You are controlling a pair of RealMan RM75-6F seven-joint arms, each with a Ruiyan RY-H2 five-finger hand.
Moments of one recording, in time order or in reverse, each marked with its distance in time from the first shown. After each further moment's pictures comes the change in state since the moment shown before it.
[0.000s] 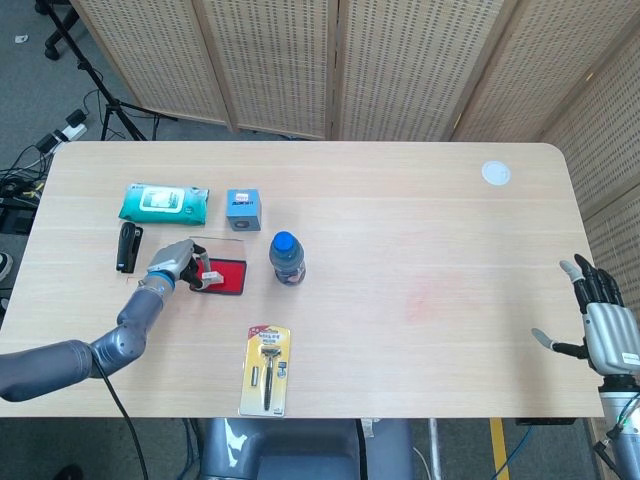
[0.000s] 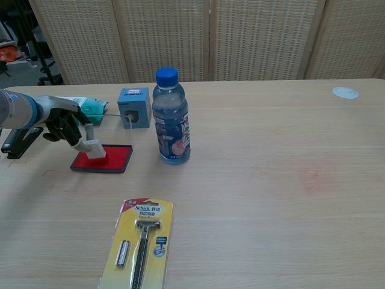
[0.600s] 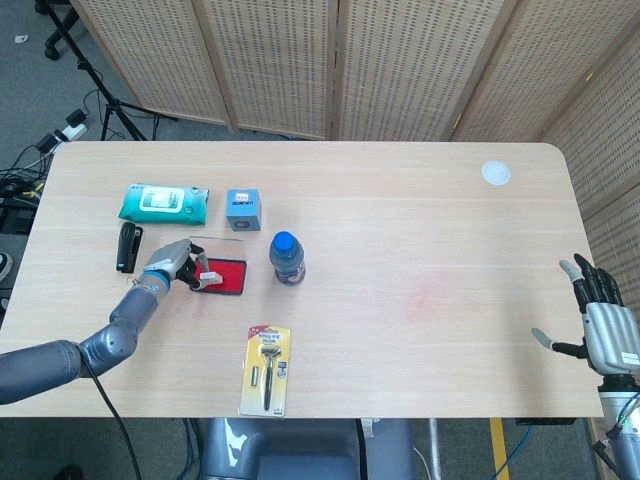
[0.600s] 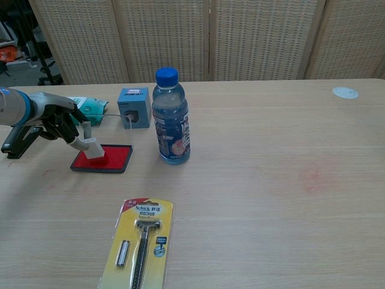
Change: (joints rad) left arm 0.023 0.043 -0.028 -0.027 0.011 -0.042 -0.008; right arm 0.001 -0.002 -0.001 -0.002 0.000 0.000 -0.009
